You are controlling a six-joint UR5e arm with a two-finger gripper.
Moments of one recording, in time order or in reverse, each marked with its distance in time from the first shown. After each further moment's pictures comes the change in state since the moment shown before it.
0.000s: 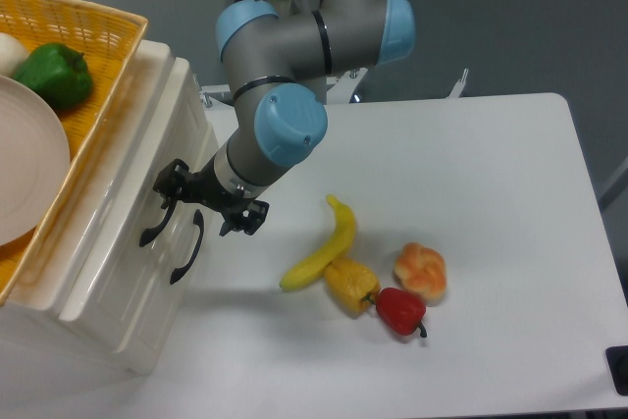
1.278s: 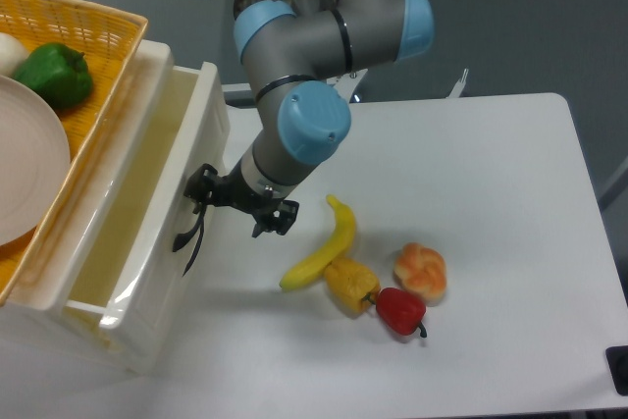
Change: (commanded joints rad) arm 0.081 0.005 0.009 0.006 0.068 0.011
